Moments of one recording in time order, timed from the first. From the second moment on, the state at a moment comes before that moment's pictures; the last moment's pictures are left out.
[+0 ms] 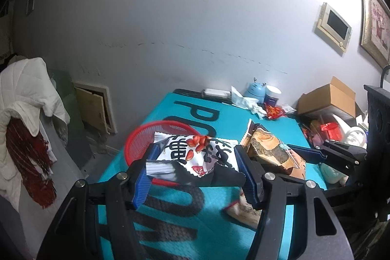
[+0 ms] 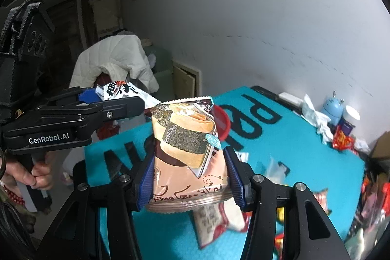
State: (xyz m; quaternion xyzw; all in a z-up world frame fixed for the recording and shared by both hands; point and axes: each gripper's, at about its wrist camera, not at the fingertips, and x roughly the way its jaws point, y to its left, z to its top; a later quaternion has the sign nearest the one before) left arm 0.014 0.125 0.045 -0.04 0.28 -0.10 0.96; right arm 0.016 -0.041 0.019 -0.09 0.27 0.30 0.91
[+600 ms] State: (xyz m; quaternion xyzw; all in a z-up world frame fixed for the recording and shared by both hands) left arm 0.090 0.162 0.031 -0.04 0.29 -0.08 0.95; right arm 0.096 0.002 0.013 -0.10 0.29 0.28 0.91
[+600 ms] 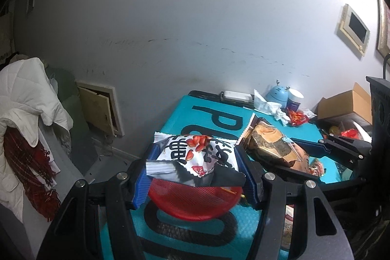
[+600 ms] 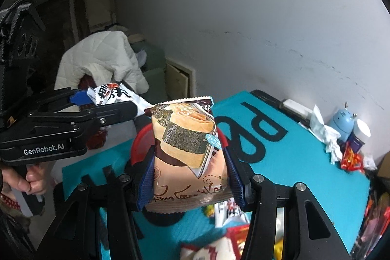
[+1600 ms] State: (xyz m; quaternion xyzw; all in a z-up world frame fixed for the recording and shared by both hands) left arm 0.199 0.163 -0.053 0.00 0.41 -0.06 0.91; right arm 0.188 0.037 -0.042 -0.13 0.37 0.25 0.88
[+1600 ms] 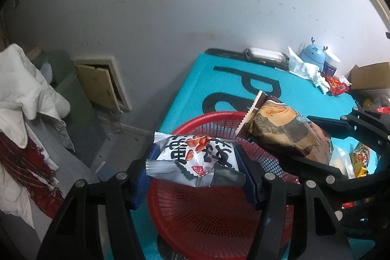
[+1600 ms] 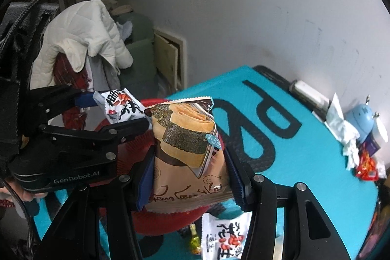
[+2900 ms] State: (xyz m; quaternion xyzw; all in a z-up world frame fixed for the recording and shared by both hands) left arm 0.137 0.149 0.037 -0.02 0.34 -0.04 0.94; right arm 0.129 -0.004 0.037 -0.11 0.29 0.23 0.92
